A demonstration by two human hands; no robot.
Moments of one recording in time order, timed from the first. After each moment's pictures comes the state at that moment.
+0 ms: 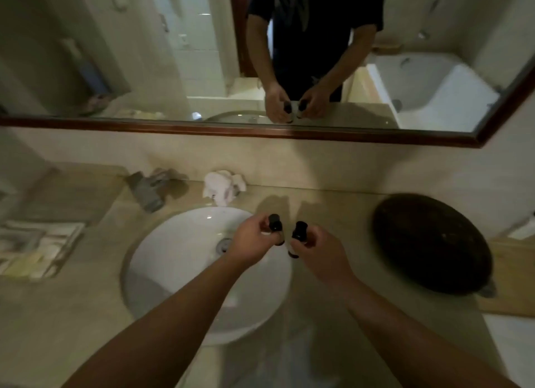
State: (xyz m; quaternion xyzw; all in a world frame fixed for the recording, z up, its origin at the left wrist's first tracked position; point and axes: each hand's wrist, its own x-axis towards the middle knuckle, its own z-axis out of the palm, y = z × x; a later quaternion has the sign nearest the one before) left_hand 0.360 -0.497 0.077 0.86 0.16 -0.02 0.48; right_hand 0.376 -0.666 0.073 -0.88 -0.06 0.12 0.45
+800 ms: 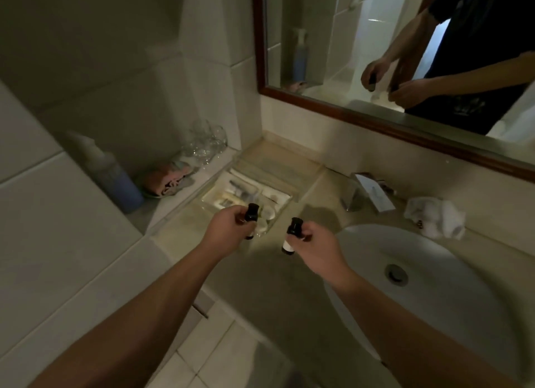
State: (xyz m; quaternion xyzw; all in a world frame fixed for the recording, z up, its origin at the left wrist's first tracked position) left_hand 0.084 -0.061 0.098 0.81 0.38 0.13 0.42; right_hand 0.208 -0.229 0.085 -0.83 -0.27 0.25 0.42
